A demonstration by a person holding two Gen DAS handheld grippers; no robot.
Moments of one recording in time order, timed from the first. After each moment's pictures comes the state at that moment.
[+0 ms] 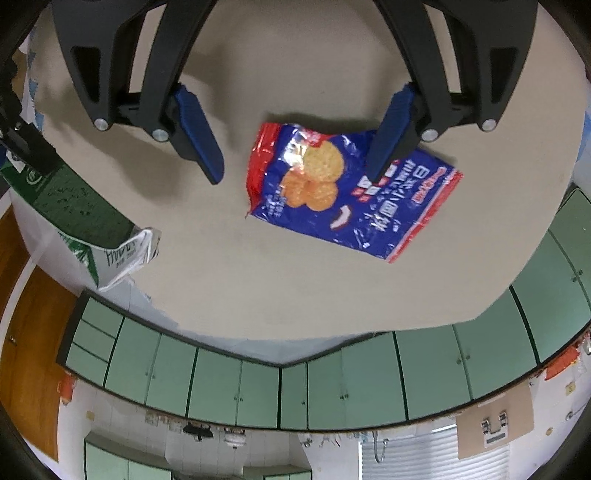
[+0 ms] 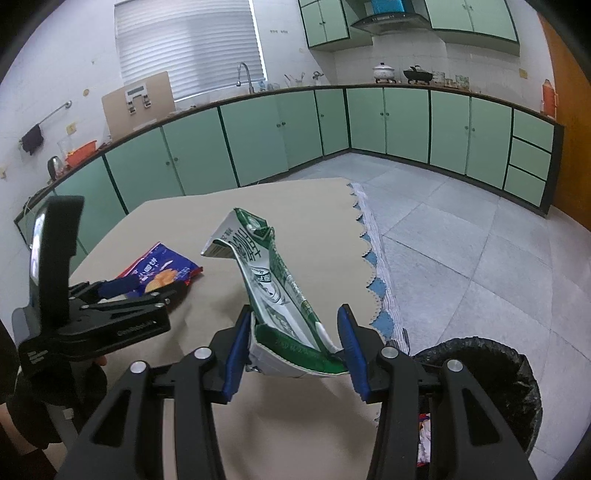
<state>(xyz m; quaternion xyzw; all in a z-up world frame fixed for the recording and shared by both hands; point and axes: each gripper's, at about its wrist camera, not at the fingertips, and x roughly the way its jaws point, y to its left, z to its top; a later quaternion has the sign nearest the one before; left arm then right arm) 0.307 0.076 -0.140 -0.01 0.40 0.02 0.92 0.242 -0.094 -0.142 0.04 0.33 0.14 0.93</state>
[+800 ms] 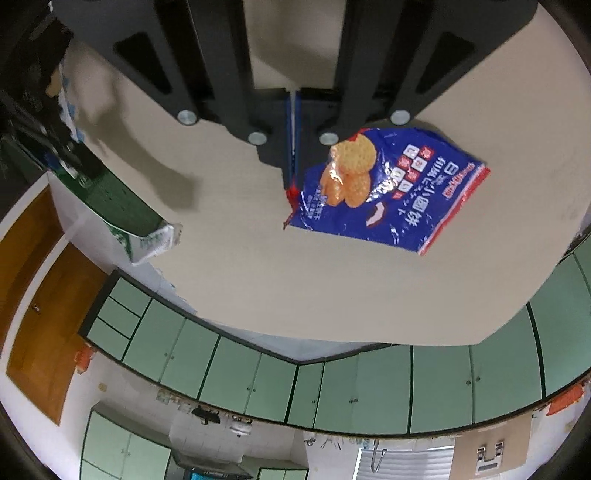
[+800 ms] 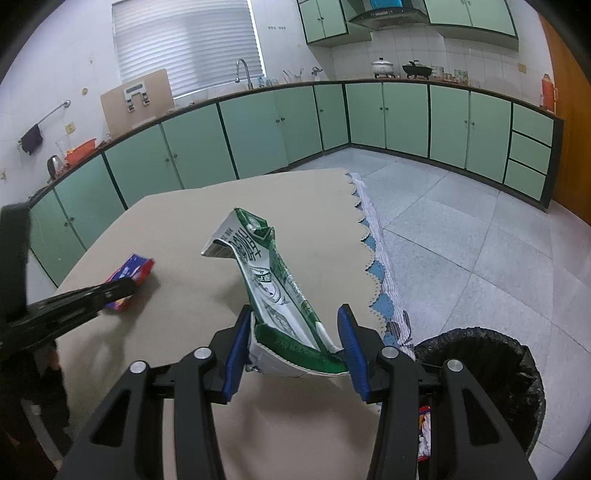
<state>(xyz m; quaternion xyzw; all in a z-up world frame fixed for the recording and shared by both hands) 0.257 0.120 -0.124 -0.08 0.38 -0.04 0.92 0.233 -0.097 -0.150 0.05 0.34 0.14 0.93</state>
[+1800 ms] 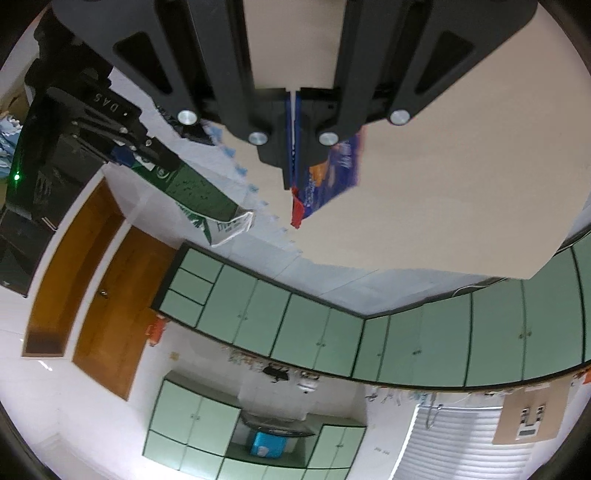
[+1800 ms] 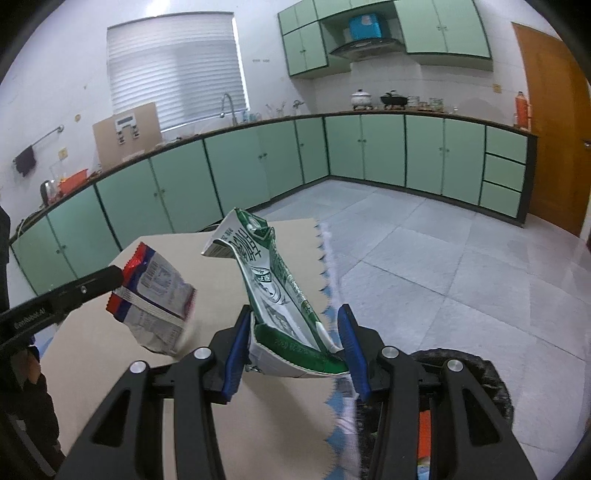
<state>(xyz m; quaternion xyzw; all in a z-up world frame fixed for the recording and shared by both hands) 0.212 0.044 -0.048 -0.10 0.29 -0.17 0.94 0.190 -0.137 -0.087 0.05 0.28 0.09 0.95</state>
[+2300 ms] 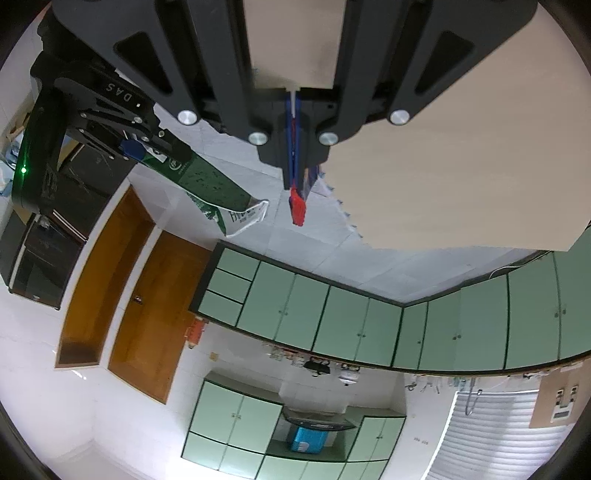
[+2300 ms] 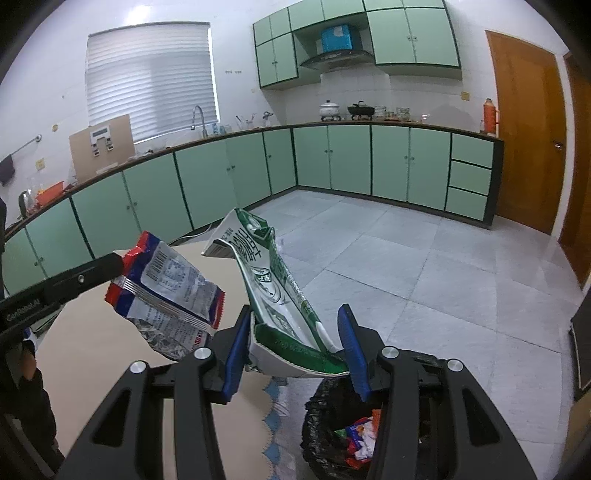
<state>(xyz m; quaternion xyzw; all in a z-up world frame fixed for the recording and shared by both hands) 0.201 -0.021 -0.026 -0.09 0.26 -0.24 0.93 0.161 -0.174 -0.060 0.05 0.27 0.03 0.96</state>
